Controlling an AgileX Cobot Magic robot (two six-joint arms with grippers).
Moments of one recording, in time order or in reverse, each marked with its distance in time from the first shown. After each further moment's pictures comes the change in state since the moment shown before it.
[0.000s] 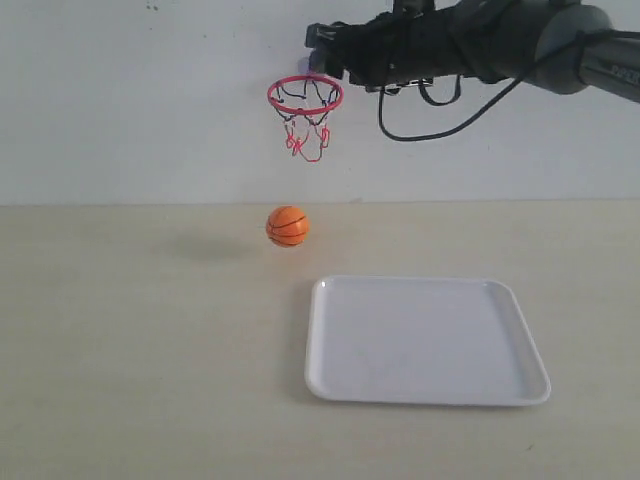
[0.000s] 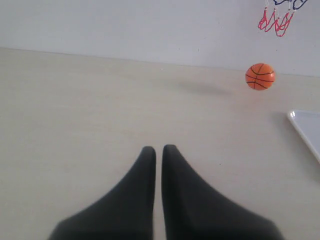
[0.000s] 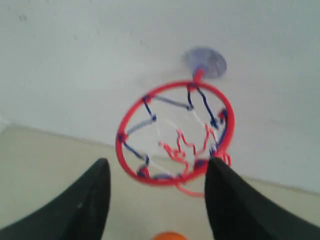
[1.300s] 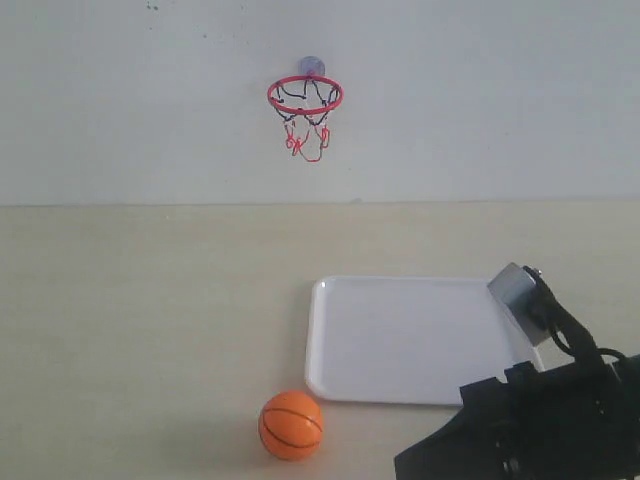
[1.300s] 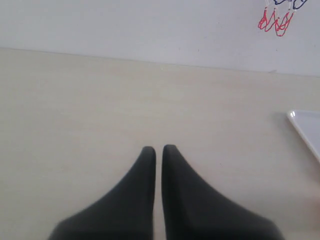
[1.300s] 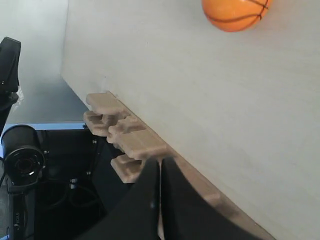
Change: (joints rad) left arm 0.000 0.000 0.000 0.000 0.000 0.000; right arm -0.098 -0.795 1.603 0.556 0.540 -0.578
